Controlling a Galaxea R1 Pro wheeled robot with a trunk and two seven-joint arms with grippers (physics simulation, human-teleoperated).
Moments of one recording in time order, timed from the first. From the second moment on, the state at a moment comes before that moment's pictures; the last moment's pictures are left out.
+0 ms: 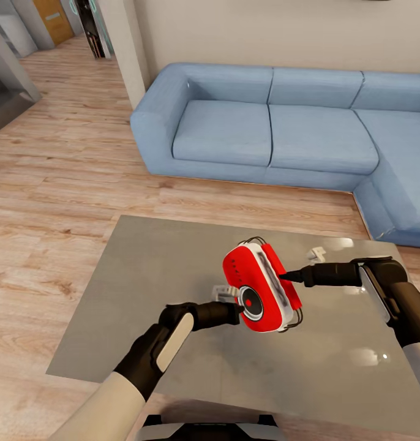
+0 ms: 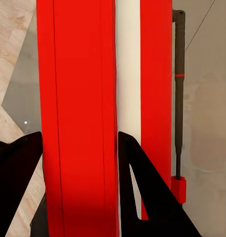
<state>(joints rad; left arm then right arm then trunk) -0.66 -0.17 -0.44 -1.01 0.54 0.64 -0.31 -0.80 -0.42 0.09 -1.19 -0.12 0.90 1.03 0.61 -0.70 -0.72</state>
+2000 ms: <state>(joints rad) -0.70 -0.17 -0.45 -0.92 0.54 0.56 -0.30 -0.80 -0.42 0.09 -1.19 -0.11 0.90 1.03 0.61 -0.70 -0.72</state>
